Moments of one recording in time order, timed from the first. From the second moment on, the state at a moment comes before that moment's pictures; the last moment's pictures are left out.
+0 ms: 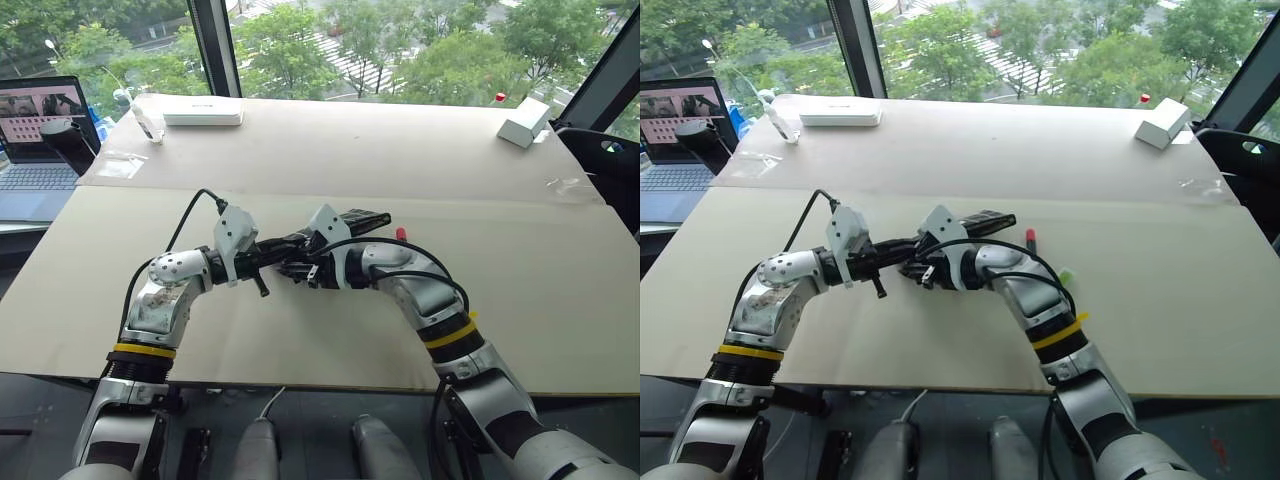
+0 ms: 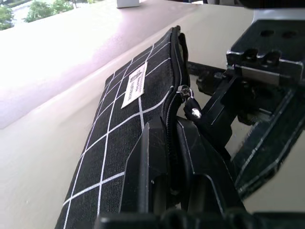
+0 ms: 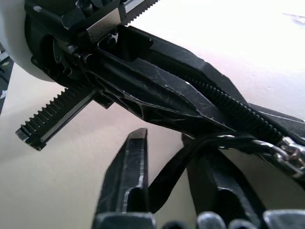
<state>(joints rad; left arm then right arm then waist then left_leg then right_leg) -0.52 0.49 -0.05 0.15 -0.31 0.22 -0.97 -0.76 -0.19 0.29 0.13 0.22 0.70 0.79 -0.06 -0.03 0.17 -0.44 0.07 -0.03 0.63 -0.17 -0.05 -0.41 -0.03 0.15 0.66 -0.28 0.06</state>
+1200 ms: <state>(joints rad) -0.59 0.39 -0.06 0.36 -0.28 0.11 -0.95 -0.38 -0.24 -0.23 -0.82 0.24 1.61 0.05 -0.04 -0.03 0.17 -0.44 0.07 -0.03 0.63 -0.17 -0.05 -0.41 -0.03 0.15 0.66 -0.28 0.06</state>
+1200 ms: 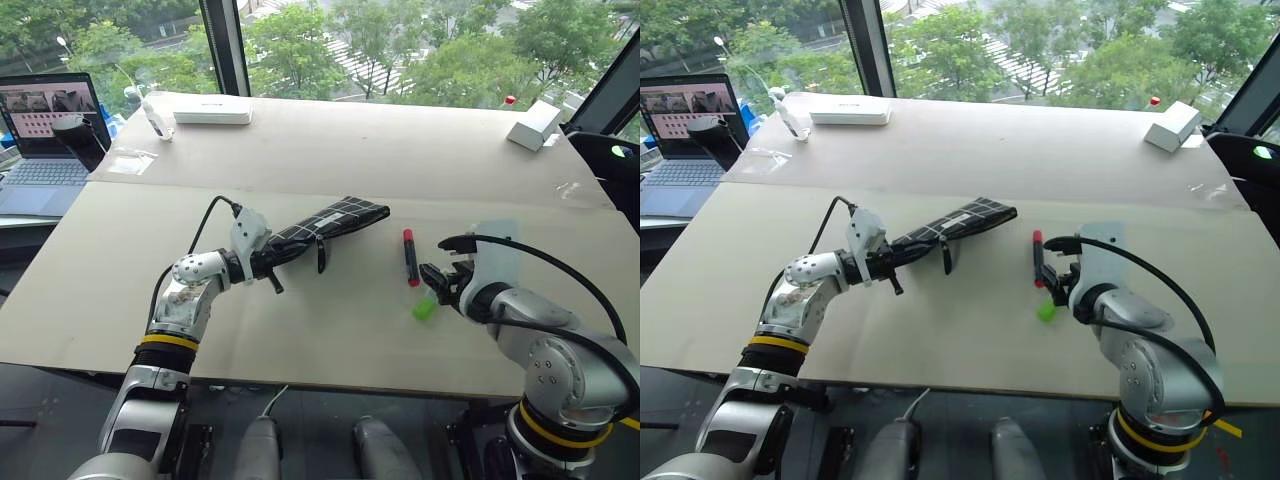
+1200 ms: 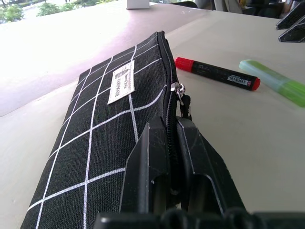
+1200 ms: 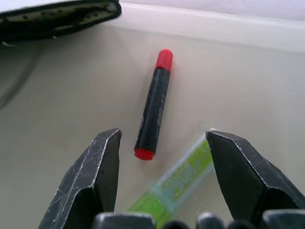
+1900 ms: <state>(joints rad) -0.58 0.37 -0.06 0.35 -0.28 0.11 -0.93 -0.25 -0.09 -0.22 -0.83 0.18 1.61 -0.05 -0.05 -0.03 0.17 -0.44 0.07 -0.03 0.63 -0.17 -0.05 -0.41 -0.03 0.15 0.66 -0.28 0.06</state>
